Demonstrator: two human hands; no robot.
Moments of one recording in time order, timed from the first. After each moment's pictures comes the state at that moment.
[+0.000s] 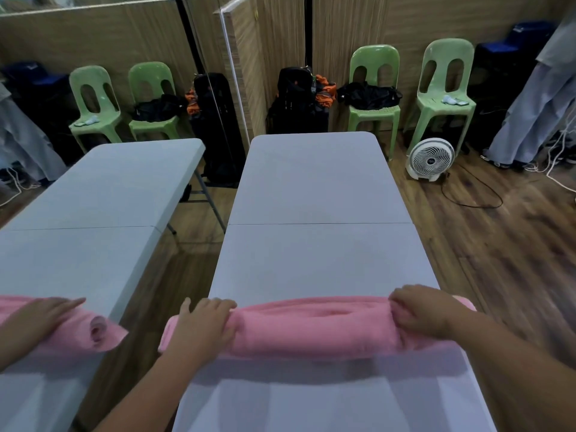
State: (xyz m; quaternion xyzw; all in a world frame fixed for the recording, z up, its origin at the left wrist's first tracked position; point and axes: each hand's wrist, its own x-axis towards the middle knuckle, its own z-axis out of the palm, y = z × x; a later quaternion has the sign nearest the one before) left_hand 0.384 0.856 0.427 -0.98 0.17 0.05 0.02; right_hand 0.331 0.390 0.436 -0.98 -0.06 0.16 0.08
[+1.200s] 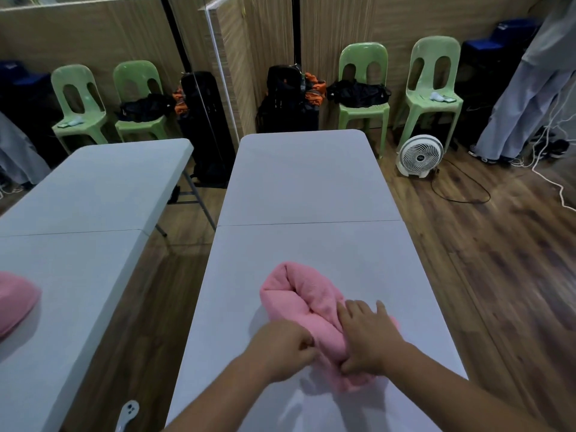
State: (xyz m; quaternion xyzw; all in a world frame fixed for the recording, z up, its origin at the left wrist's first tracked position) left_hand 0.342 0.710 0.452 -0.91 0.29 0.25 -0.17; right_hand 0.309 0.504 0.421 -0.97 -0.09 0.21 -0.02
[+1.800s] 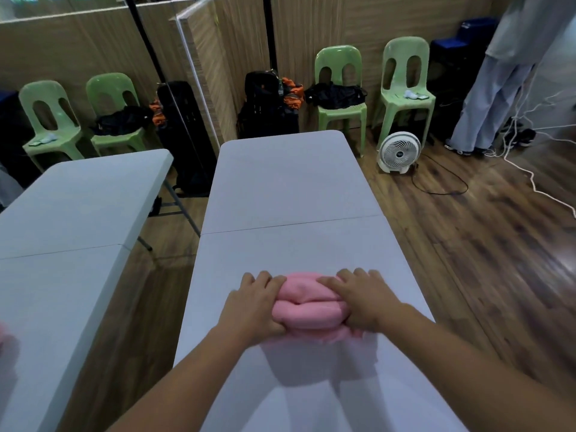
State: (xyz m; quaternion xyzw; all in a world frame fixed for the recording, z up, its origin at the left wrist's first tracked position) left_hand 0.401 0.721 0.458 -0.95 0.30 0.07 -0.01; right_hand 0.344 0.468 0.454 -0.98 -0.07 0.17 -0.01
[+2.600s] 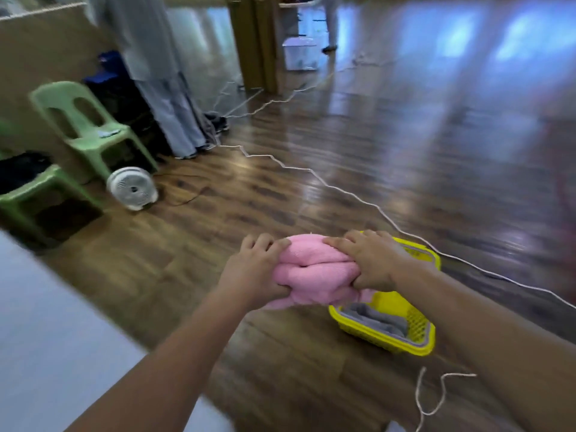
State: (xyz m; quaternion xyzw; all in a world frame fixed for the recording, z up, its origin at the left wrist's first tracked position) left_hand 0.095 0.204 0.487 -0.68 0.73 0.03 -0.05; right_hand -0.156 0.104 0.483 -0.91 0.40 0.09 0.02
